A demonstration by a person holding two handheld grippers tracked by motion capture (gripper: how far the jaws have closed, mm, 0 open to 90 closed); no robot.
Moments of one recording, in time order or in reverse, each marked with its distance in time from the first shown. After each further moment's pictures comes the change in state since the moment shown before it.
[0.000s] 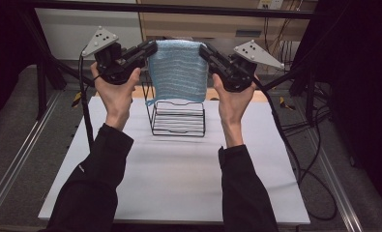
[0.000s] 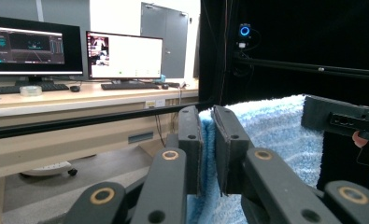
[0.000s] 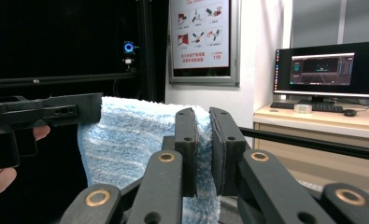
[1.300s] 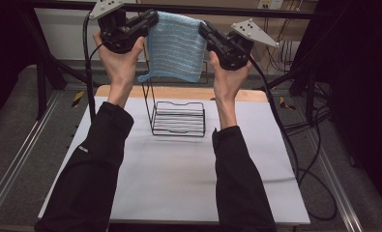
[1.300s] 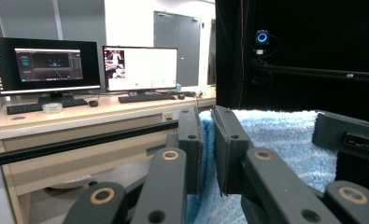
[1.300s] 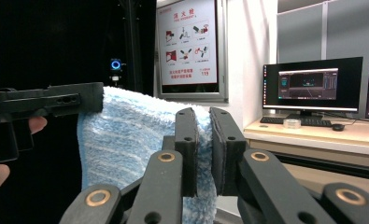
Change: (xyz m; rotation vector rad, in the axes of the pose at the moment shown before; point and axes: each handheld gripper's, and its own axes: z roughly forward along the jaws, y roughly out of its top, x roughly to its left) left arm 0.022 0.039 0.043 -0.016 0.057 0.048; right arm -0.020 0.016 0.040 -0.065 -0.042 0.005
